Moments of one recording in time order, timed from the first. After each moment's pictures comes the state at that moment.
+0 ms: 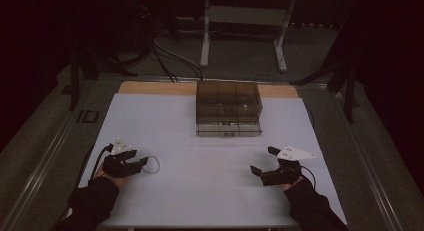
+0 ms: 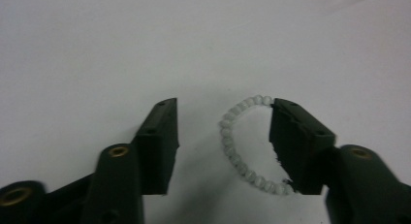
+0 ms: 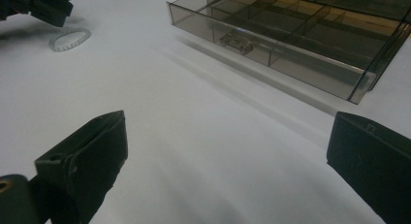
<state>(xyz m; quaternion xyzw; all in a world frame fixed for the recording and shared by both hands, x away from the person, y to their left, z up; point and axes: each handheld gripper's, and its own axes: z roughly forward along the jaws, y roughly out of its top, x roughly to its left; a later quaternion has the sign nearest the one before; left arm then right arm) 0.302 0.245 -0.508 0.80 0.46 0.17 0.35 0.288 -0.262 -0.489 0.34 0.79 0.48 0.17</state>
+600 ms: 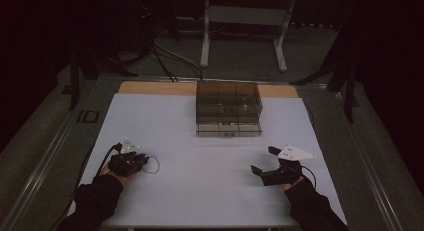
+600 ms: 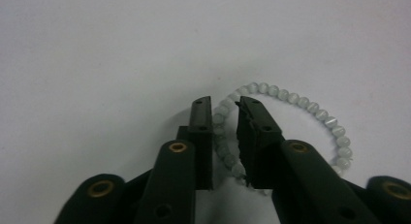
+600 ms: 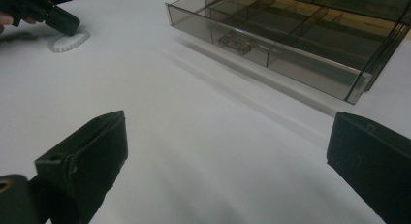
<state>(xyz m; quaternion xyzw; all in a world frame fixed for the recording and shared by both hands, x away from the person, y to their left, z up) 0.311 0.234 -0.515 0.83 0.44 0.16 0.31 0.288 -0.263 -0.489 0.34 0.79 0.48 0.17</state>
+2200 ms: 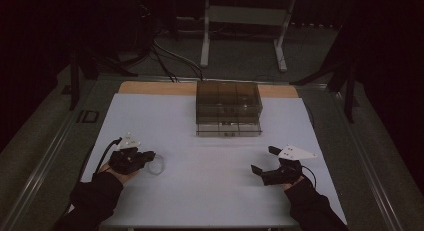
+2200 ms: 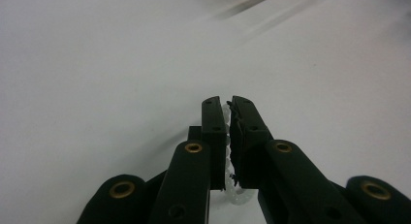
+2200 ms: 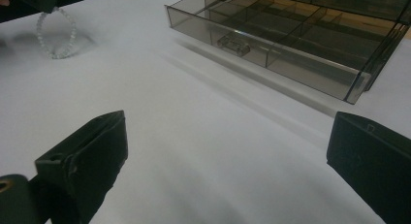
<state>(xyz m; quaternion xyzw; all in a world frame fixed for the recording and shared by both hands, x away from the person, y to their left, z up) 0.299 0.218 -0.468 0.82 0.41 0.12 0.37 0.289 -0.264 -0.489 0.35 0.78 0.49 0.16</state>
